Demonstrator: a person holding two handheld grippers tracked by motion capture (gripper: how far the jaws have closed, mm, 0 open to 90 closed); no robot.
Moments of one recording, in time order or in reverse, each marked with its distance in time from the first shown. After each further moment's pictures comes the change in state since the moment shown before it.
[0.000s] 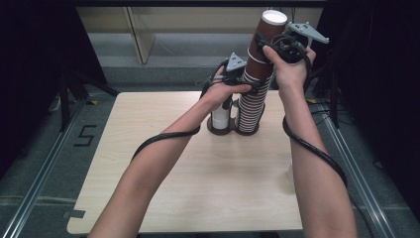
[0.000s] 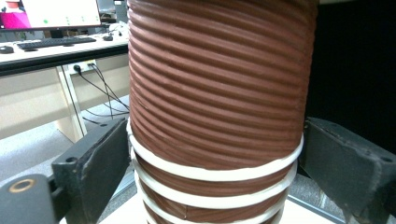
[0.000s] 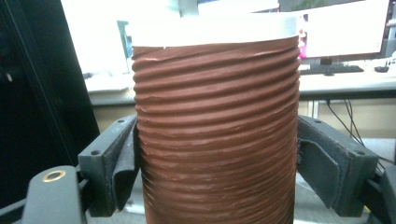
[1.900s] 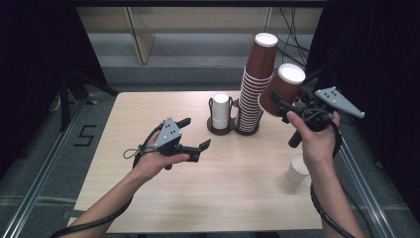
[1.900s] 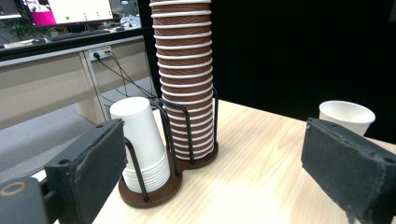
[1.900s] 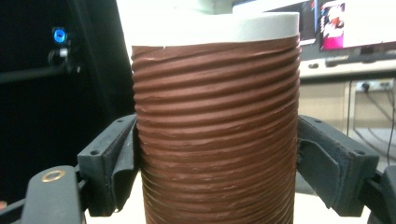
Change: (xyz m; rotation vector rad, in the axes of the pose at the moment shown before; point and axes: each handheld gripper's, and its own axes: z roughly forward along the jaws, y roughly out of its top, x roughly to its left) left arm -0.045 -0.101 -0.228 0.008 0.036 0.055; right arm -0.009 -0.080 -0.141 0.015 0.170 0.027
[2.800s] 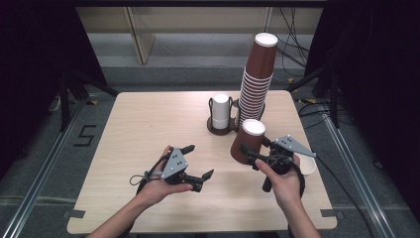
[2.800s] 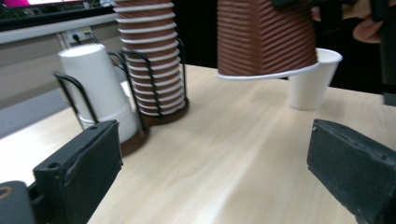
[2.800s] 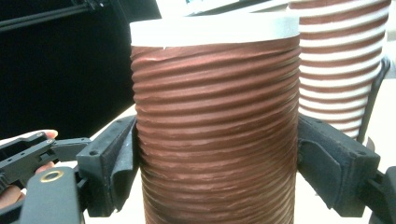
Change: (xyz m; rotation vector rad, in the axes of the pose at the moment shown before) left arm -0.043 -0.060 -0.007 0.064 -0.063 0.024; right arm 0.038 -0.125 -0.009 0.236 0.108 0.125
